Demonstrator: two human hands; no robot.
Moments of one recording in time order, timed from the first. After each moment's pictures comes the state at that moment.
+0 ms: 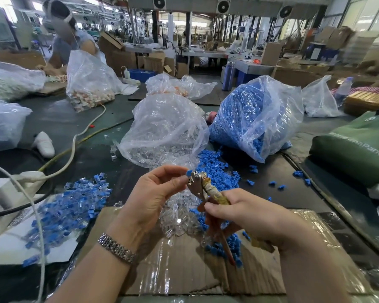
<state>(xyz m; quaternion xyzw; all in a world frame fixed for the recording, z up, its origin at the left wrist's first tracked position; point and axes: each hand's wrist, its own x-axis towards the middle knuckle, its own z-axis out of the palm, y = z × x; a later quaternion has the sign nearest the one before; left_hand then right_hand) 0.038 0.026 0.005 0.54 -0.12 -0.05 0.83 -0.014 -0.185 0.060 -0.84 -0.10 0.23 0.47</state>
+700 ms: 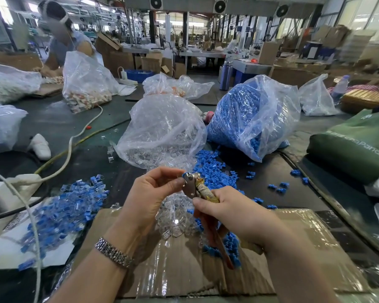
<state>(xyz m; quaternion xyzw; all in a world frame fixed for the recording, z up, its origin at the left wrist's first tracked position) 0.035 0.027 0.003 0.61 -0.13 0.00 0.78 -0.013 -0.168 0.055 -0.86 -0.06 0.18 0.47</state>
